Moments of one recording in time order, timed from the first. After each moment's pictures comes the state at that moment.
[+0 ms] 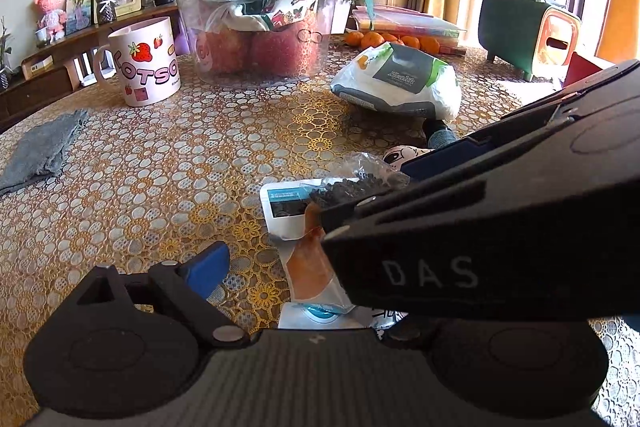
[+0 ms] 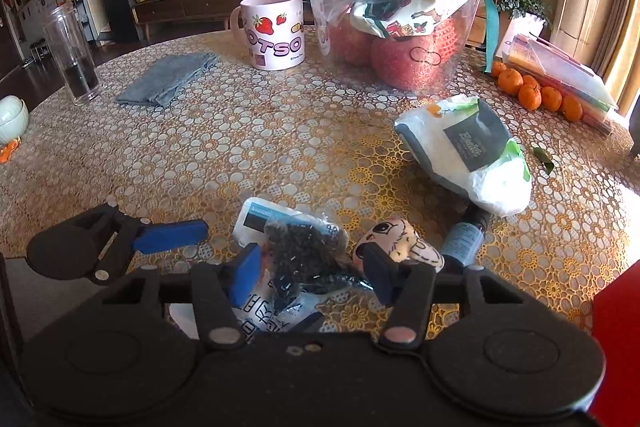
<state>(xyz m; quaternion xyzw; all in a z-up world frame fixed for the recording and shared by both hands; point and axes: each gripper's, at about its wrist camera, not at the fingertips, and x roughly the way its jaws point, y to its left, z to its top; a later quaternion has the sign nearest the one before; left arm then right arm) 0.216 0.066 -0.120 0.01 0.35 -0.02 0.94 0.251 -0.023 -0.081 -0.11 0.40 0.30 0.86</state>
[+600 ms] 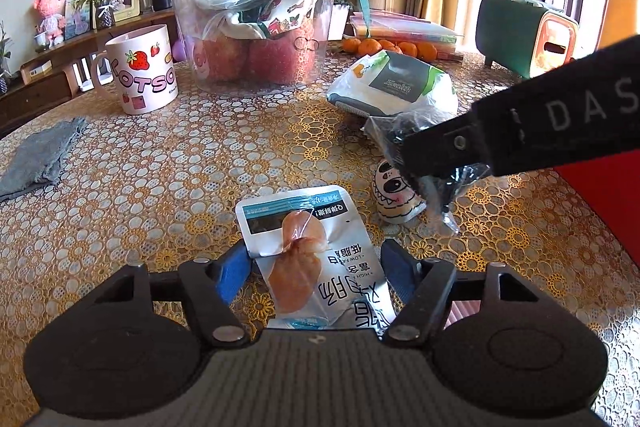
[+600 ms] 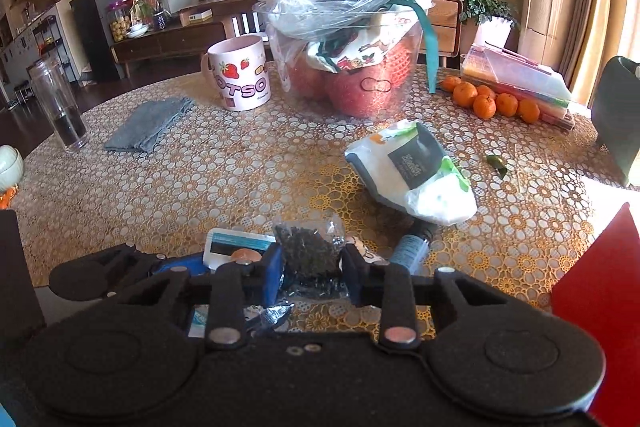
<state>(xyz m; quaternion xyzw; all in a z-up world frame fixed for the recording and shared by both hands) 0.219 0.066 -0.118 0.01 0.35 -0.02 0.94 0.251 -0.060 -0.052 -0.06 0.38 0.27 0.88</state>
